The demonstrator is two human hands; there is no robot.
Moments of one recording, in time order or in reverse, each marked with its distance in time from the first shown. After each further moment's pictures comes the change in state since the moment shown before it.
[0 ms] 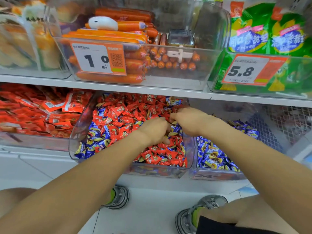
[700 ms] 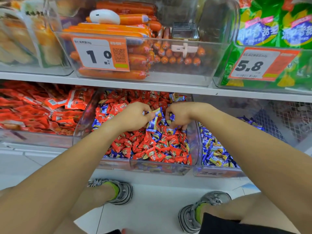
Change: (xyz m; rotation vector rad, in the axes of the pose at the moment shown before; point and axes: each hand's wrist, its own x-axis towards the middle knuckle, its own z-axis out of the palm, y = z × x) left_hand -0.043 -0.052 -0.039 -0.495 0.163 -0.179; right_hand 0.046 -0.004 -0.007 0.407 -0.314 0.097
